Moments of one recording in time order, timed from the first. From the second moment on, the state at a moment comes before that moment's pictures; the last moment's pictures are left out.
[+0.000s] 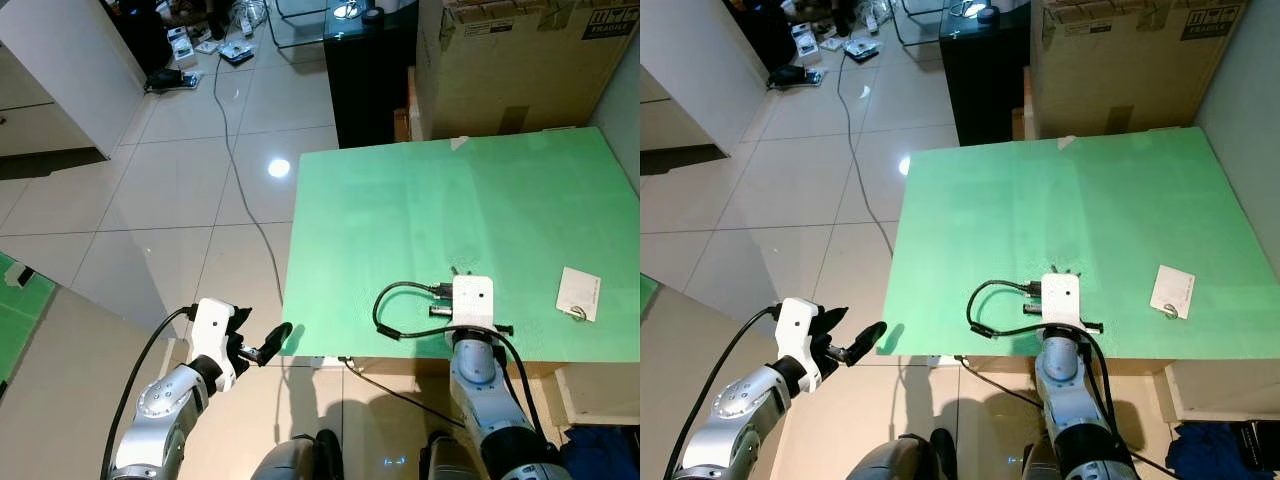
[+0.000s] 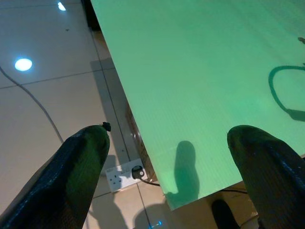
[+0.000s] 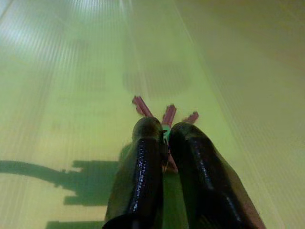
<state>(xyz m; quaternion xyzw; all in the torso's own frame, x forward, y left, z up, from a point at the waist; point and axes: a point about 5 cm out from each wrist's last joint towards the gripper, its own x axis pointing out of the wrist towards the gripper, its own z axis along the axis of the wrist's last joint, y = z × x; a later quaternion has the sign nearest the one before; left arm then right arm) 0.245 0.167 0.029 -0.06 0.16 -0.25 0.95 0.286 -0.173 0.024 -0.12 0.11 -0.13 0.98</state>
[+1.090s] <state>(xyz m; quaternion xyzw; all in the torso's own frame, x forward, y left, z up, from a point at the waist) 0.304 0.156 0.074 -0.07 0.08 -0.15 0.98 0.283 -0.165 0.096 -0.09 0.02 -0.07 0.99</state>
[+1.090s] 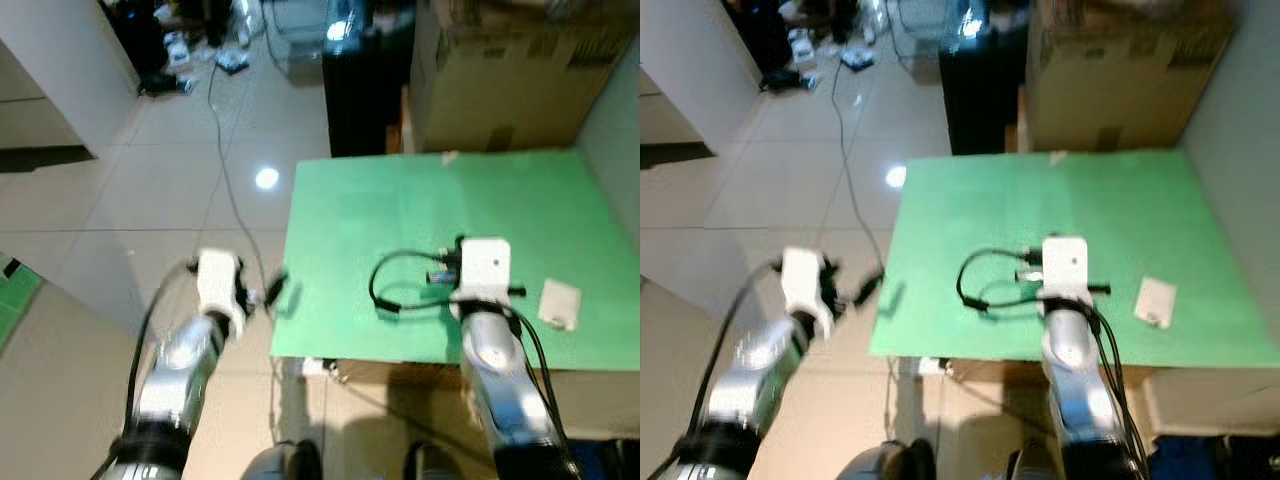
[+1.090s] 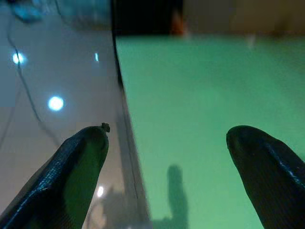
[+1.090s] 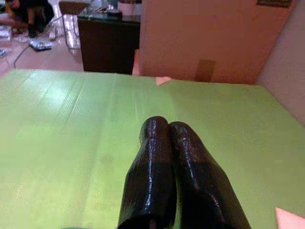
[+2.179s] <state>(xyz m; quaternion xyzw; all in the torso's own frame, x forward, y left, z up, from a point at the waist) 0.294 0.169 0.082 0.00 0.04 -0.03 1.00 0.287 -0.172 0.074 -0.01 0.04 -0.01 1.00</state>
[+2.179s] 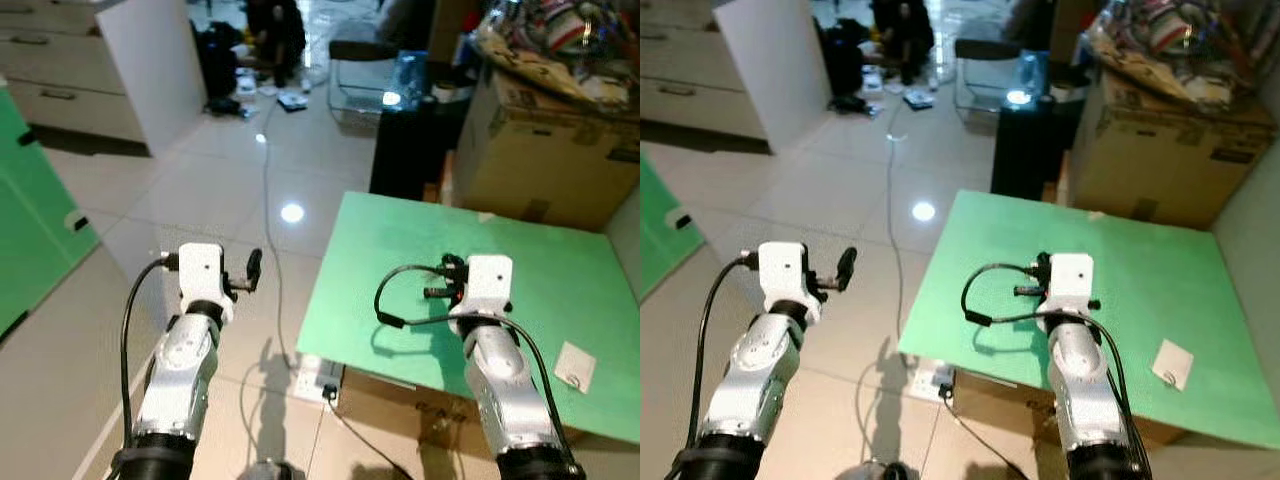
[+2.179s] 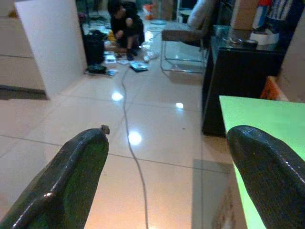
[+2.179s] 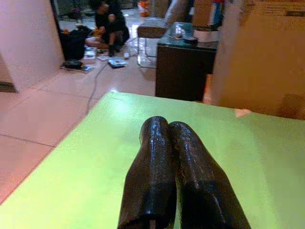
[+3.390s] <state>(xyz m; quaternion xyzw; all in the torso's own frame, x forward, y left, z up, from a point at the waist) 0.255 0.208 0.026 -0.04 0.10 -0.01 0.99 0.279 -0.173 0.074 -0.01 0.04 0.04 1.00</state>
